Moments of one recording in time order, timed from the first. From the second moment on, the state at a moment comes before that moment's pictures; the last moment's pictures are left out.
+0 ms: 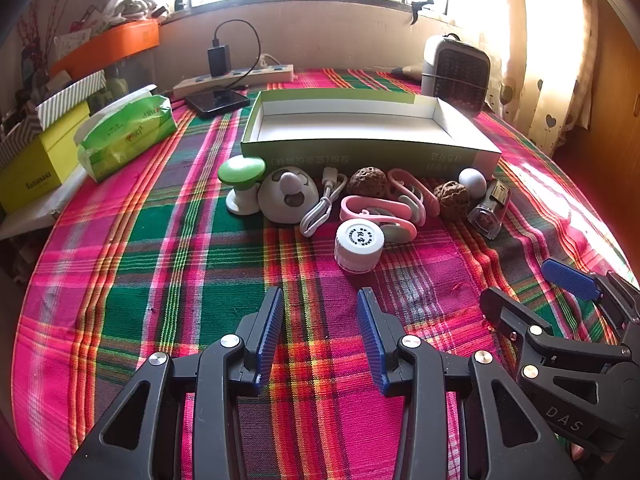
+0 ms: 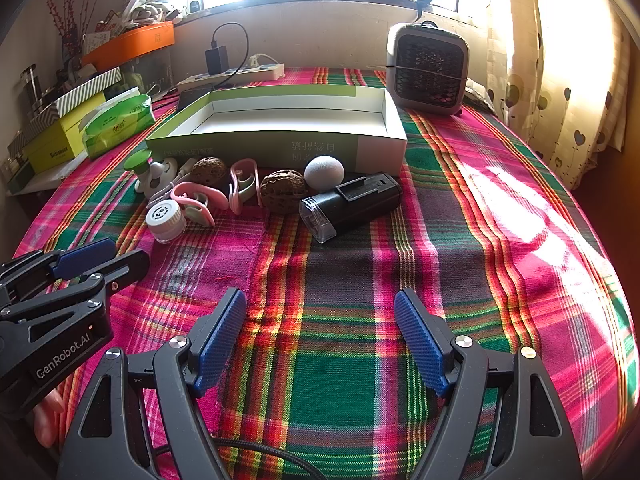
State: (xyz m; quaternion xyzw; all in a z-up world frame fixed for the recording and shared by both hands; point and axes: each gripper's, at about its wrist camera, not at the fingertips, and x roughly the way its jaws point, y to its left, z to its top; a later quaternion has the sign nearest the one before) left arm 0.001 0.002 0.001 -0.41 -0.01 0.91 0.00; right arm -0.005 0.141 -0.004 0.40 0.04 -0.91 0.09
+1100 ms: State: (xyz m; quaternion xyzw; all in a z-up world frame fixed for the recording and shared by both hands) left arm -0.034 -0.005 0.004 -0.42 -0.02 0.91 0.08; right arm -0.034 0.161 0.016 0.40 0.00 -0.91 0.07
